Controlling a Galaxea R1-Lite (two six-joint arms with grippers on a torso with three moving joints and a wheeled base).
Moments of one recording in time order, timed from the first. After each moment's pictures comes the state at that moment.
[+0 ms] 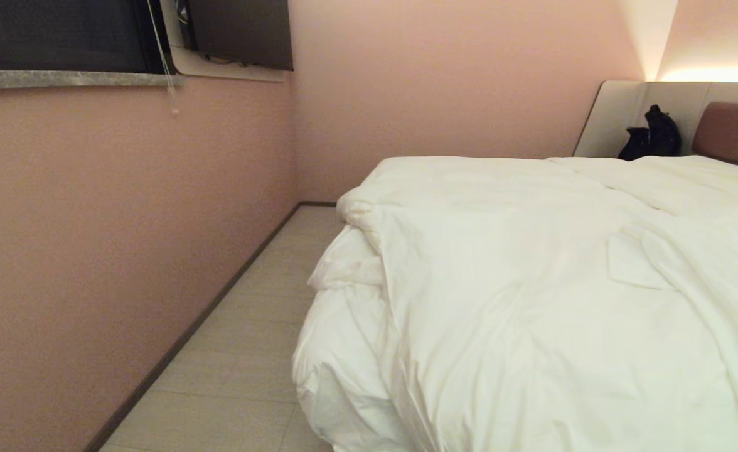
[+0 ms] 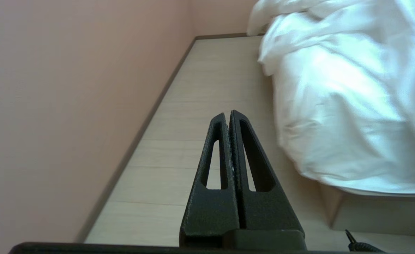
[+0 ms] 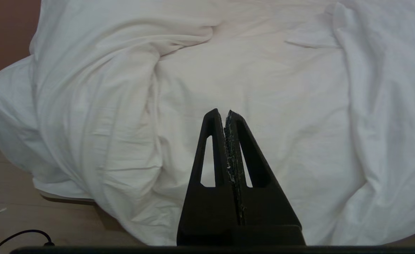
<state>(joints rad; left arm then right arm) 0.00 0.00 0.00 0.01 -0.01 0.10 0.00 0.00 -0.01 0.03 0.00 -0.02</state>
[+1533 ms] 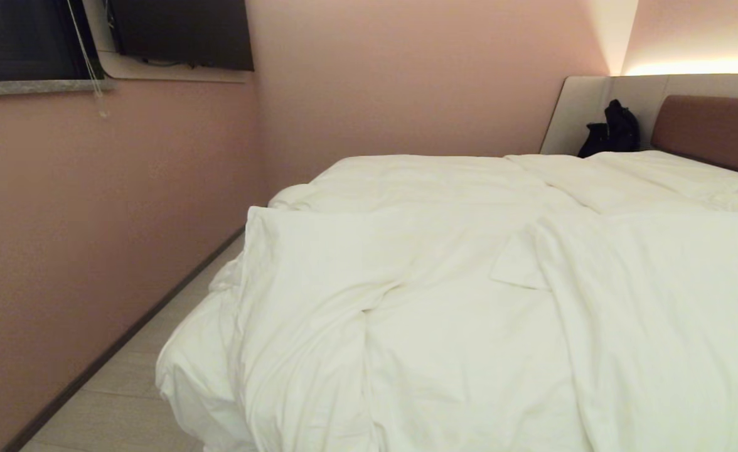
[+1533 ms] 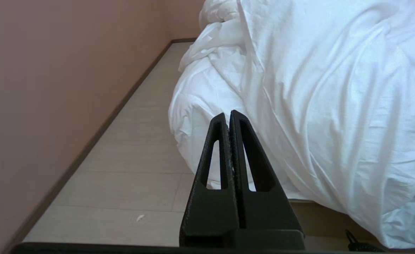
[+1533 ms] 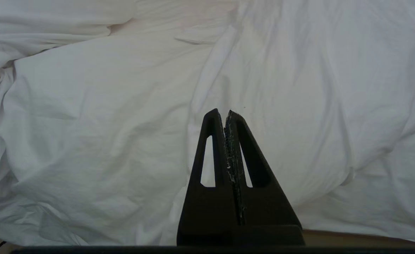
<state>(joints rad) 0.00 0.00 0.00 0.01 -0.01 0.10 0.00 0.00 -0.01 0.03 0.00 -0.02</state>
